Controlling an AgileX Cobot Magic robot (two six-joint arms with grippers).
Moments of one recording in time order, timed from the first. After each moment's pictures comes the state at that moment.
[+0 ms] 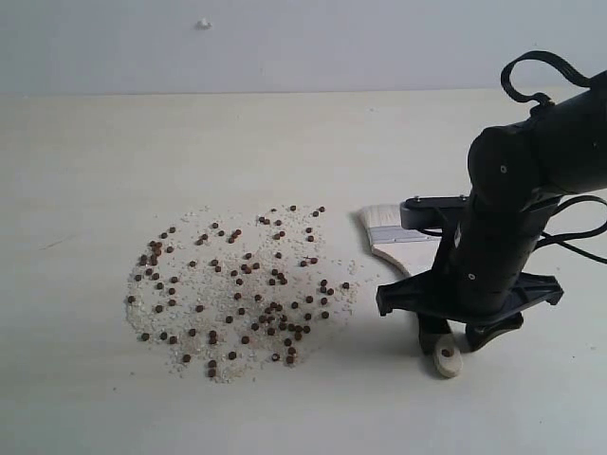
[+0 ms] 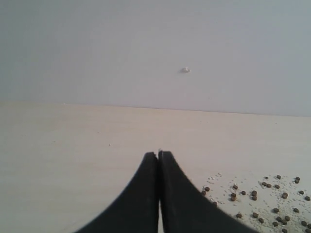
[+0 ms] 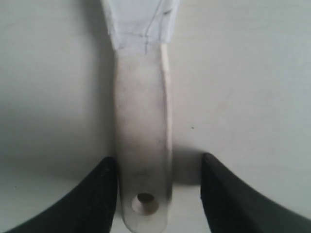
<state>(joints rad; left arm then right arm) -0.10 0.01 0.00 -0.27 0.15 0.13 0.48 1.83 -0.86 0.10 0.72 0.32</state>
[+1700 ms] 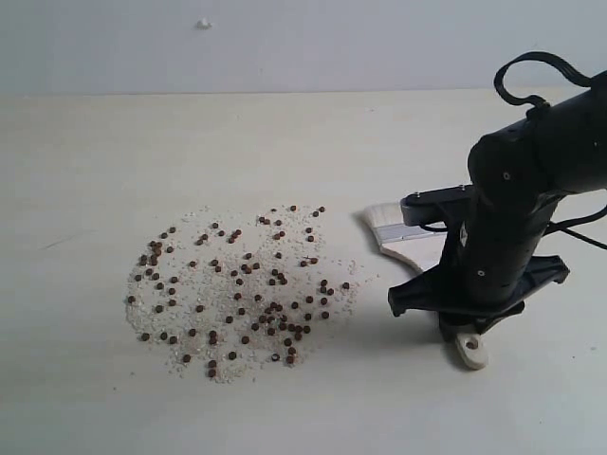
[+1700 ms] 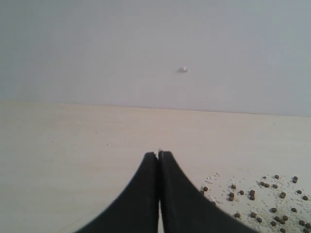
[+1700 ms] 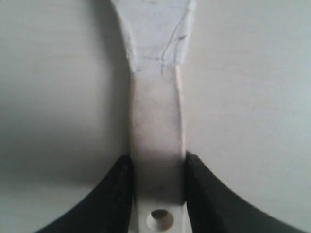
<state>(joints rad) -0.10 0.01 0.00 -0.28 0.15 0.13 0.48 1.83 -0.86 -0.05 0.69 0.34</state>
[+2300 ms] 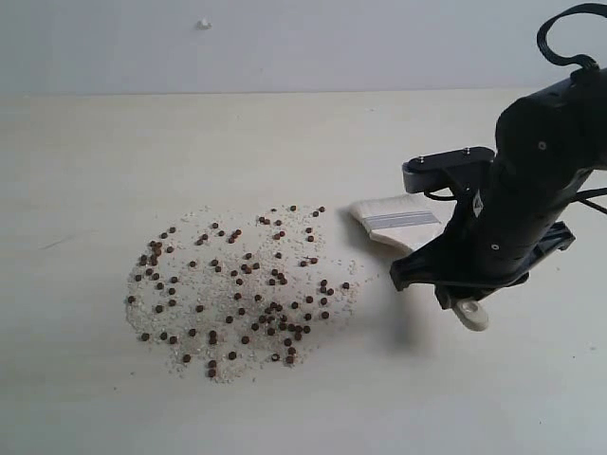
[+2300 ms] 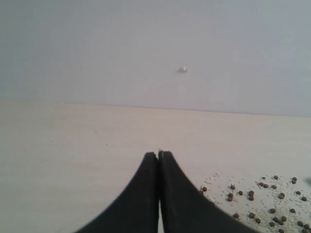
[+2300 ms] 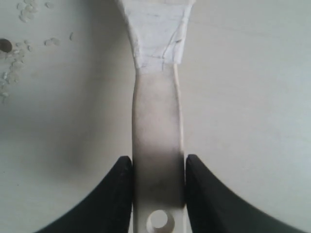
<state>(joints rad) -0.10 0.01 0.00 -0.28 0.15 0.13 0.48 1.70 -0.86 -0.05 0.68 0.27</state>
